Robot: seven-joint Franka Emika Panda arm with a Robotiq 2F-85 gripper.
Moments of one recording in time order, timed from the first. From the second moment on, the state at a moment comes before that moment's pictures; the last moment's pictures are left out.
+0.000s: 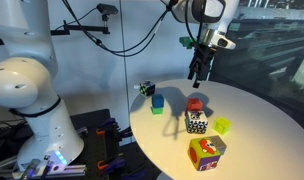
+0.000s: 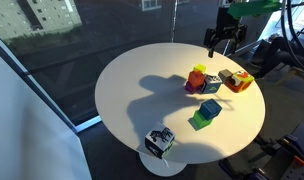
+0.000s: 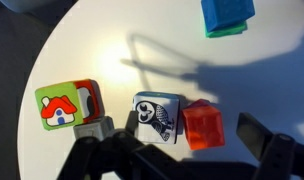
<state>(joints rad) -0.01 0.20 -0.08 -1.87 0.03 1.84 0.32</state>
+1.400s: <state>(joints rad) -0.04 -0.32 -0.08 -2.11 0.03 1.75 0.22</state>
